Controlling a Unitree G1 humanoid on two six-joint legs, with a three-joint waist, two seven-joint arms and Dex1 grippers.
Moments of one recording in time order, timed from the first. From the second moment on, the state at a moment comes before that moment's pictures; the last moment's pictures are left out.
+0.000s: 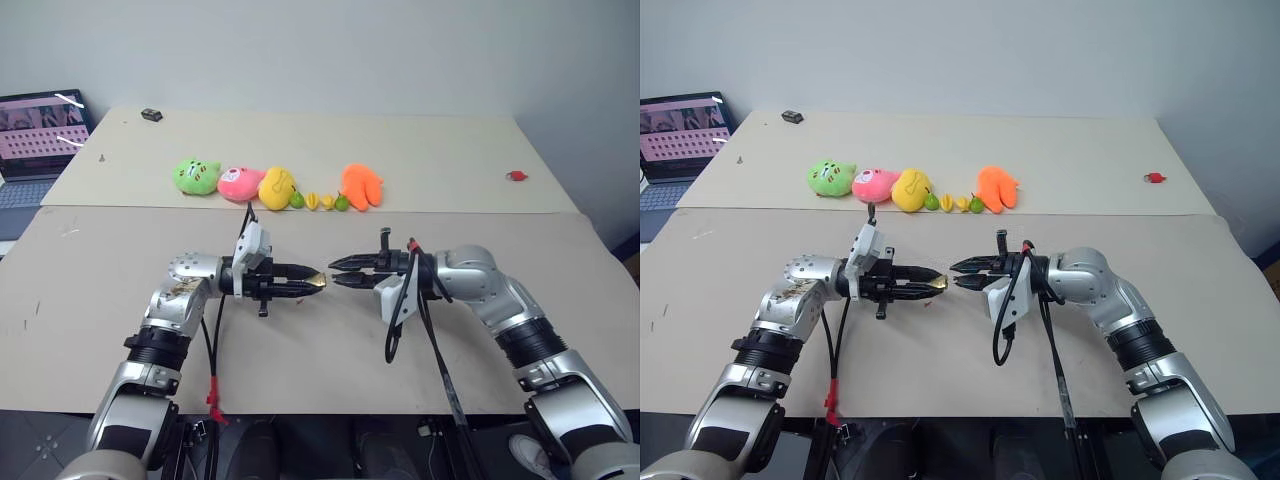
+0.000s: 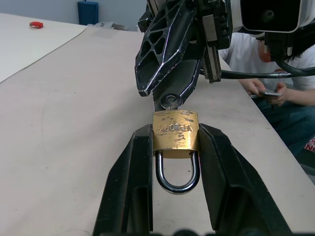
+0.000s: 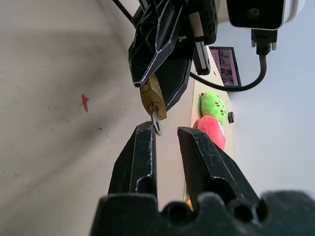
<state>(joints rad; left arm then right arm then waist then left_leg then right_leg) -0.60 0.45 -0.11 0.34 -0.39 0.18 -1.42 -0.66 -0.59 0.35 0.29 -0.25 -0.83 0.79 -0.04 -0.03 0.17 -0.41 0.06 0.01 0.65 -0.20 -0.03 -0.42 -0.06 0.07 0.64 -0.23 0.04</state>
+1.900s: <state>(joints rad) -0.58 0.44 -0.13 0.32 -0.39 0.24 -1.36 -0.75 -0.60 0.41 0.33 -0.08 -0.69 1.08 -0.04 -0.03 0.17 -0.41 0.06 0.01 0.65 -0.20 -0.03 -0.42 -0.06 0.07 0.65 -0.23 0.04</state>
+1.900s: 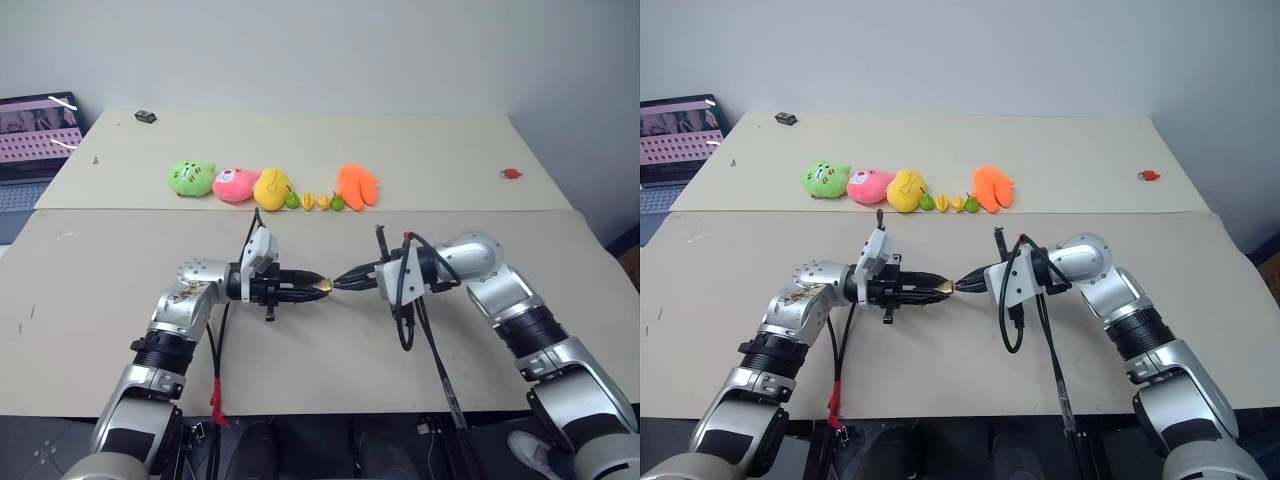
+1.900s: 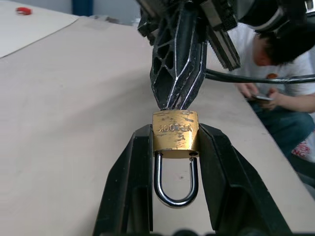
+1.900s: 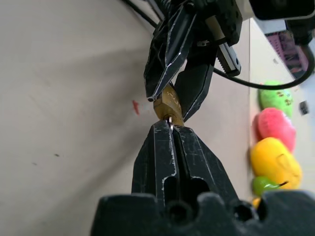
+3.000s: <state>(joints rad) -0.58 0.44 -0.08 0.27 -0.43 0.24 -1.36 -0.78 -0.58 0.40 0.40 -0.21 -1.00 0.83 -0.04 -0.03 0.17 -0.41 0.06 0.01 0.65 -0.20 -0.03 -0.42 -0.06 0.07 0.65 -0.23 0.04</state>
